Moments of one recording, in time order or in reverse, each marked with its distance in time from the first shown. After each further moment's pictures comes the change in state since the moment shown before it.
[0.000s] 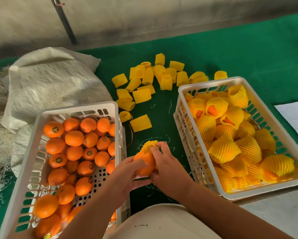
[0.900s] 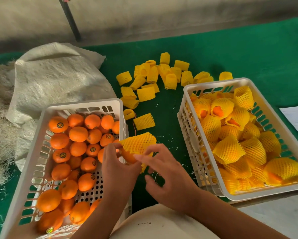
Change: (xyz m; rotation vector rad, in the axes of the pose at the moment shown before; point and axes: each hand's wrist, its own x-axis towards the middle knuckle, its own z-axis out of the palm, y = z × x) left_hand 0.001 -0.023 -0.018 0.505 0.567 0.816; right_hand -0.022 -0.048 -0.024 0.175 0.061 -0.329
